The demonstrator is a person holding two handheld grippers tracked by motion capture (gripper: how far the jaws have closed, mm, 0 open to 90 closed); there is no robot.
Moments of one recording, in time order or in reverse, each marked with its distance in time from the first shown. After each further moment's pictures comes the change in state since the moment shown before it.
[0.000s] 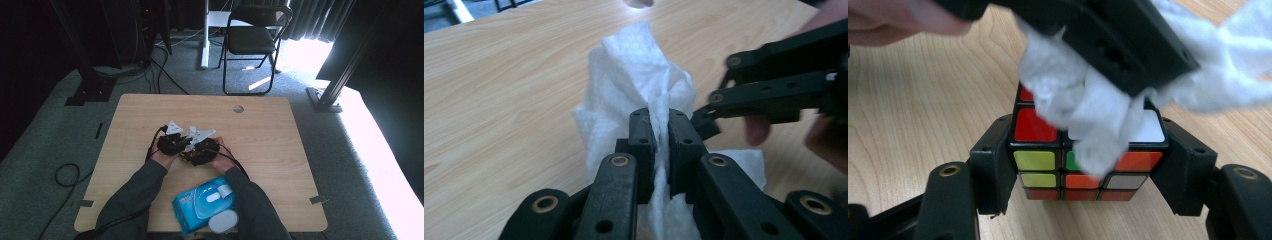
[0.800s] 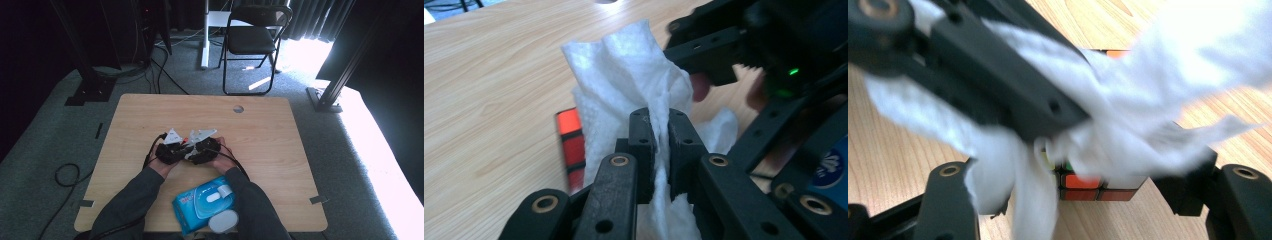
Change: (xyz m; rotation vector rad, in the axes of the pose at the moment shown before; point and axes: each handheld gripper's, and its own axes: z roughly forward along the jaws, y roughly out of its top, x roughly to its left) left arm -0.007 -0.018 -0.018 -0.012 -0.063 0.043; right arm -0.003 -0.002 -0.001 0.001 -0.046 0.035
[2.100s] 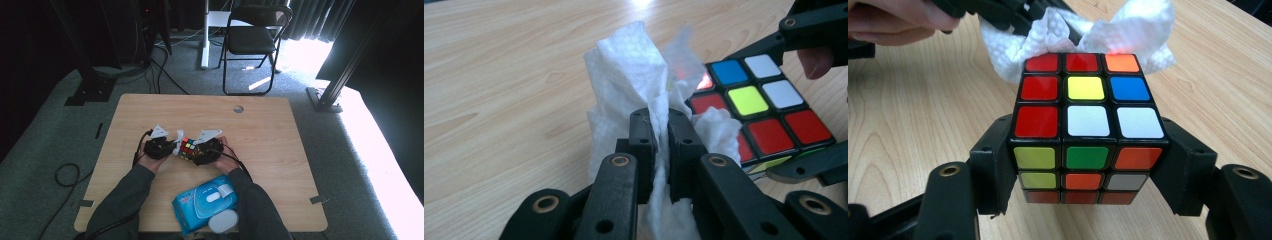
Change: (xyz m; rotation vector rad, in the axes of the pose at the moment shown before) left arm 0.036 -0.014 -0.007 0.014 0.061 -0.106; right arm 0.002 0.000 -0.018 -0.078 0.045 -0.036
